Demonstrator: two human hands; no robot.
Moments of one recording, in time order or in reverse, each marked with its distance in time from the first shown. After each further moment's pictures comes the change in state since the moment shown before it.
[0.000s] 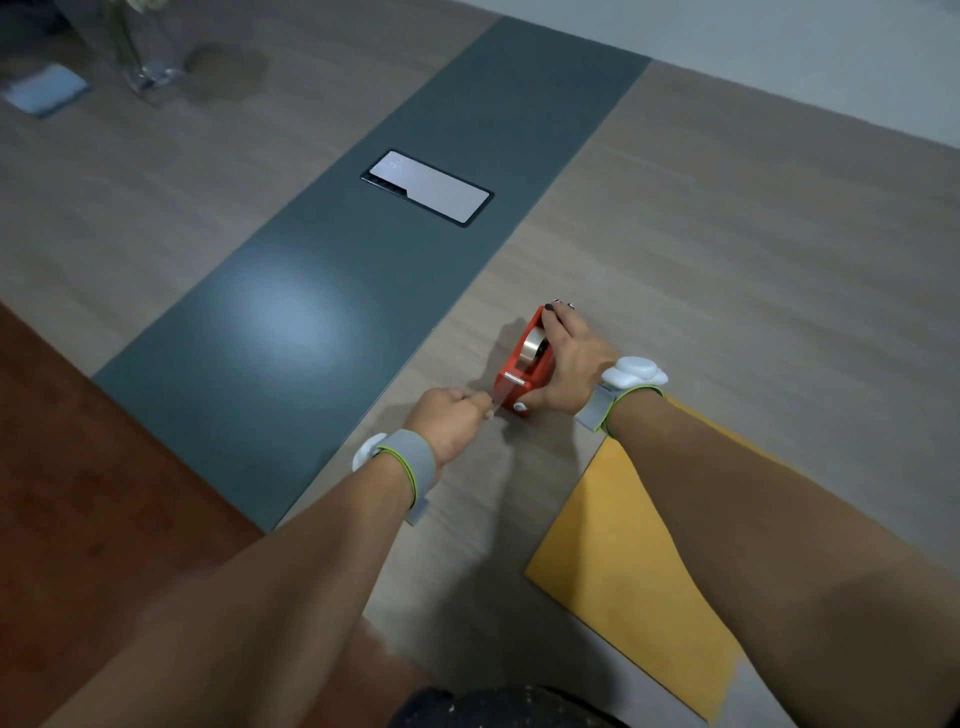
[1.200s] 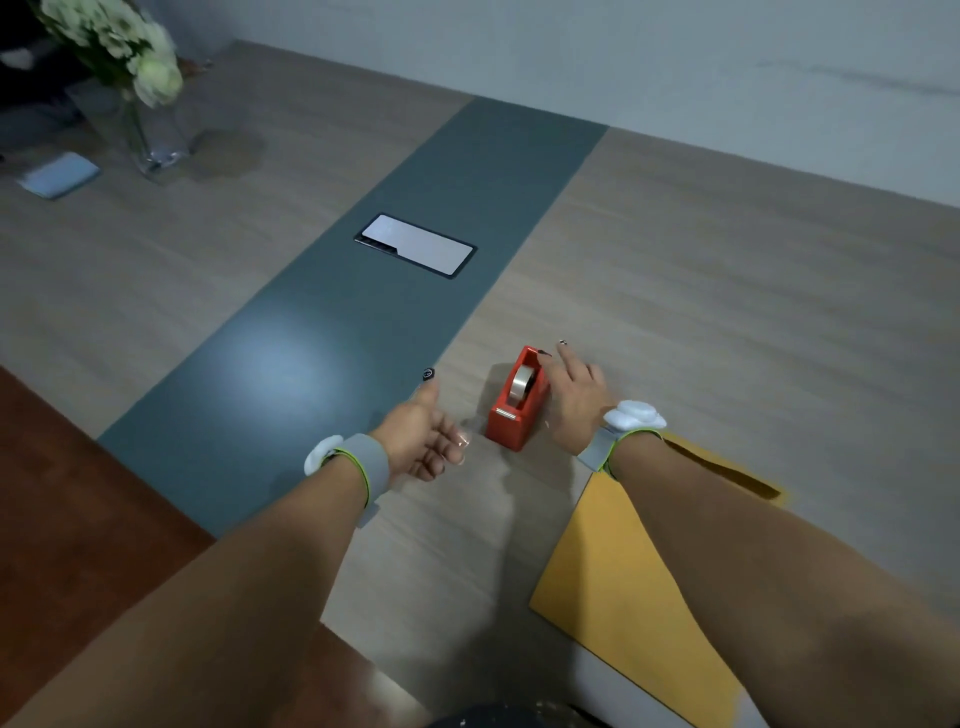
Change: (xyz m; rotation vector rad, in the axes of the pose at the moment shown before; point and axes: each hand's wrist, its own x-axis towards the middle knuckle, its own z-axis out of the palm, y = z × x) left_hand 0.003 0.030 -0.049 0.028 -0.276 -0.078; right_hand -0.017 0.010 0.014 -0.016 0.266 0.053
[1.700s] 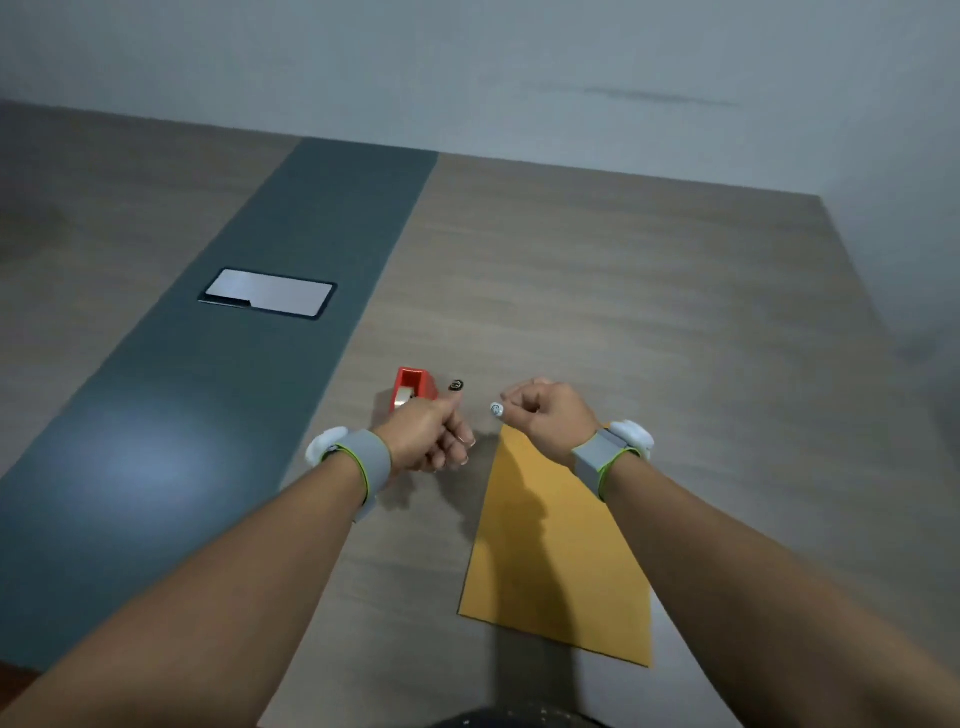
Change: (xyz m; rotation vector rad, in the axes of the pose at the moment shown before) left_hand 0.004 0.059 0.106 0.296 -0.308 0.236; right_hand -0.086 0.043 -0.081 0.622 0.046 0.342
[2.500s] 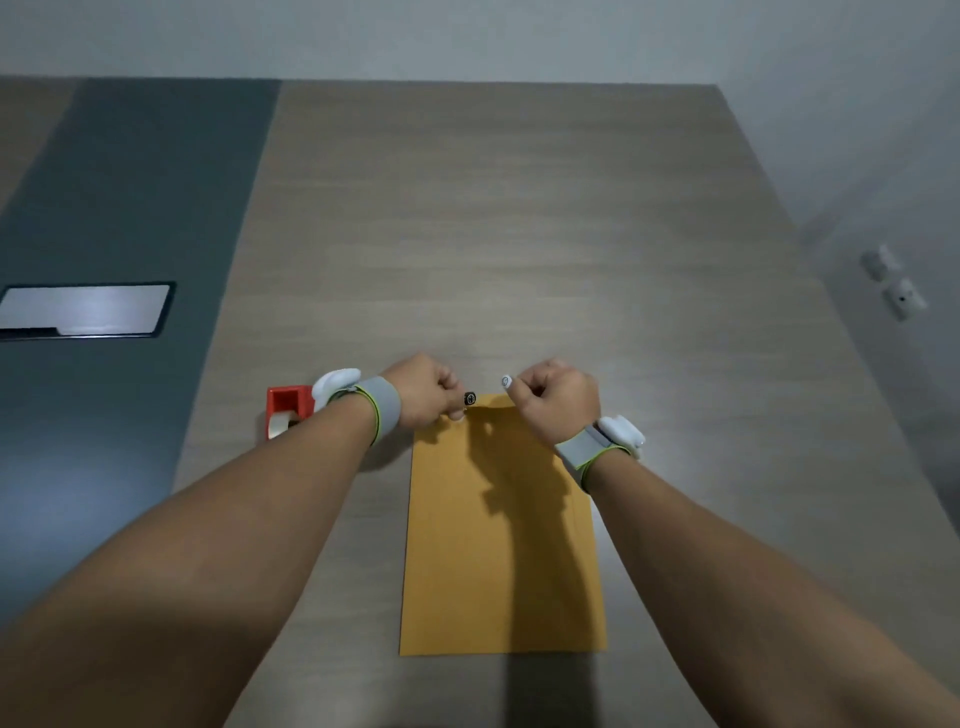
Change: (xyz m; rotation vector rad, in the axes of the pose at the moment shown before) left_hand 0.127 0.056 0.070 0.723 -0.181 0.132; right_hand 0.013 0.099 -0.049 -0.197 0.426 0.278
